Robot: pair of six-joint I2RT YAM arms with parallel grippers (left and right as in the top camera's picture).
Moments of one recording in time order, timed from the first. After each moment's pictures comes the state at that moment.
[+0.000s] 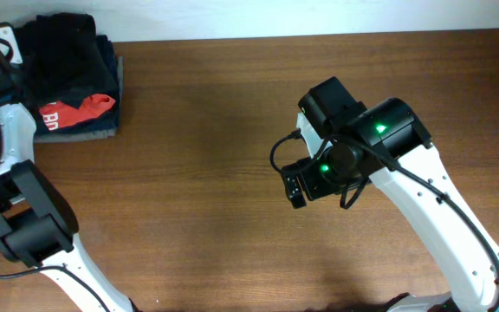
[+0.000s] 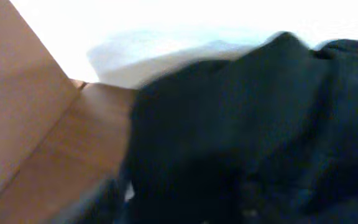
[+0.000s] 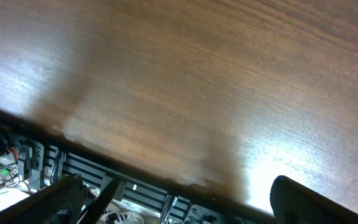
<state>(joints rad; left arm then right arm) 0.44 2.21 1.81 -0.07 0.02 0.15 0.52 1.56 1.74 -1.60 -0.14 0.21</state>
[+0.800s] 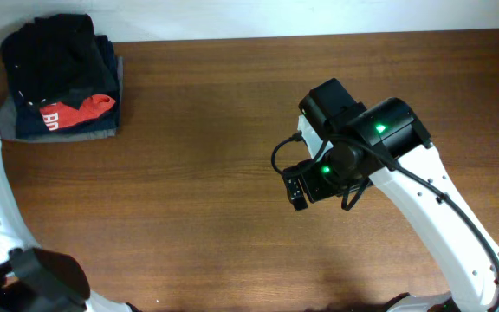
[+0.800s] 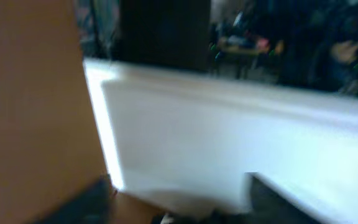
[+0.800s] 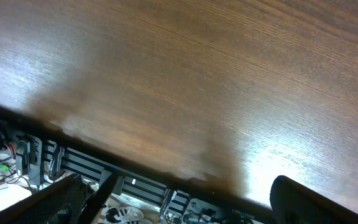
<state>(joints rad) 0.45 1.77 1.85 -0.13 0.05 -0.01 0.52 1.56 1.74 -1.62 -0.13 0.21</state>
